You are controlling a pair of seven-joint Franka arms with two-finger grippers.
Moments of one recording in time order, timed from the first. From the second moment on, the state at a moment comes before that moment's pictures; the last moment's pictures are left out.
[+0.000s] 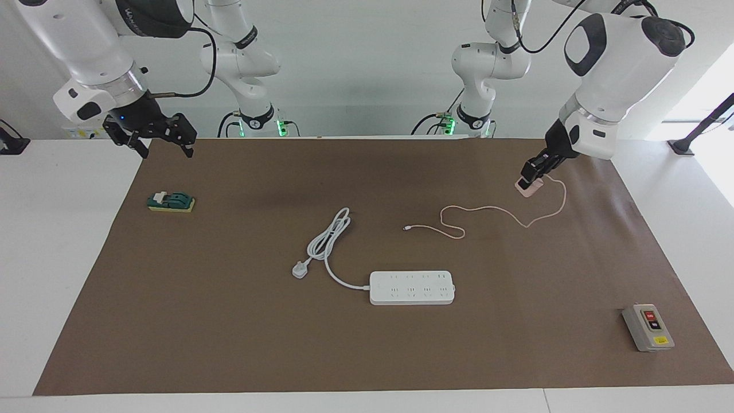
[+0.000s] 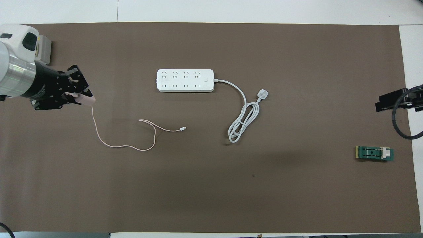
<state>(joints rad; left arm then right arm) -0.23 0.06 0.04 -1.64 -0.16 1.71 -0.81 0.00 -0.04 -0.07 -1.62 0.01 1.53 -0.05</state>
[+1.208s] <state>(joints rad) -0.46 0.57 0.04 -1.36 -0.05 1.92 -1.80 -0.04 -0.05 -0.03 -1.69 -0.06 1.59 -0.06</state>
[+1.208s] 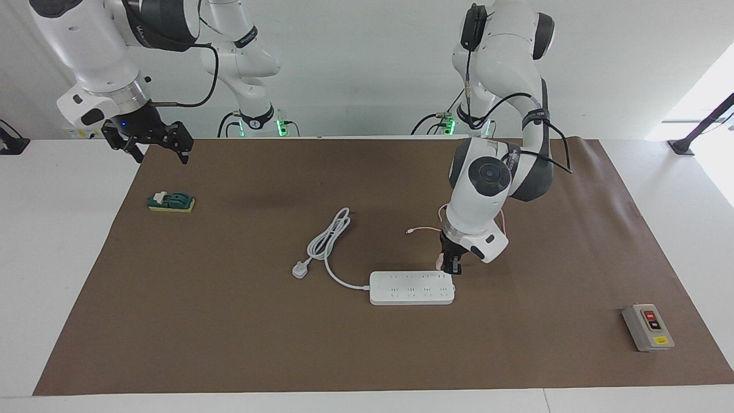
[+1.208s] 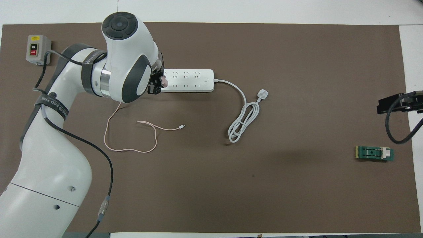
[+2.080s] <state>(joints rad) -0.45 0.62 0.06 -1.36 -0.01 1.96 -1.82 -0.05 -0.05 -0.01 -1.69 -0.06 1.58 -0.08</state>
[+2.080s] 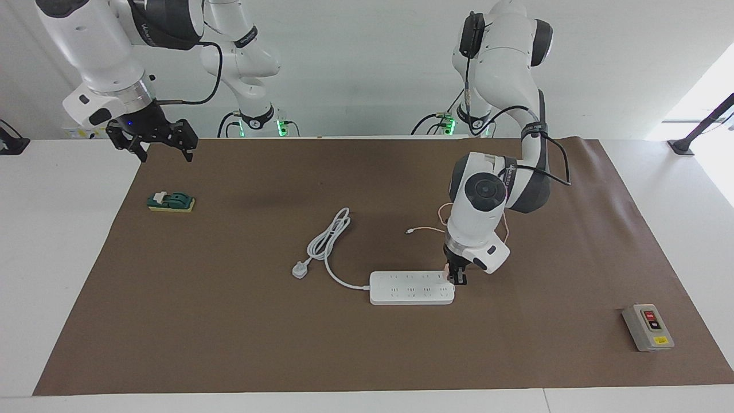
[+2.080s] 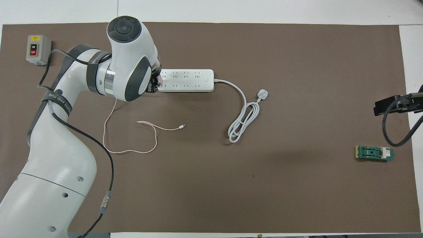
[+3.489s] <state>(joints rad) -0.46 0.62 0.05 -1.36 -0.01 1.97 -1.83 -0.05 -0.05 0.00 -1.69 -0.04 1.58 -0.08</state>
